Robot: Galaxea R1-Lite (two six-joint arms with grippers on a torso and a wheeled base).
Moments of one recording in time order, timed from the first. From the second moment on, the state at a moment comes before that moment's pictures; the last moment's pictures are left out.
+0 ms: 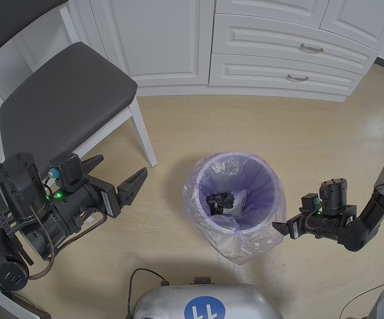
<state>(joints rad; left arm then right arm) -0.56 1.55 -0.42 -1.09 0.11 -0.03 0.26 2.04 -0.52 -0.93 0.01 -0.14</state>
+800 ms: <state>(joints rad) -0.55 1.55 -0.42 -1.09 0.11 -0.02 0.27 2.34 -0.63 -1.09 0.00 -0.01</state>
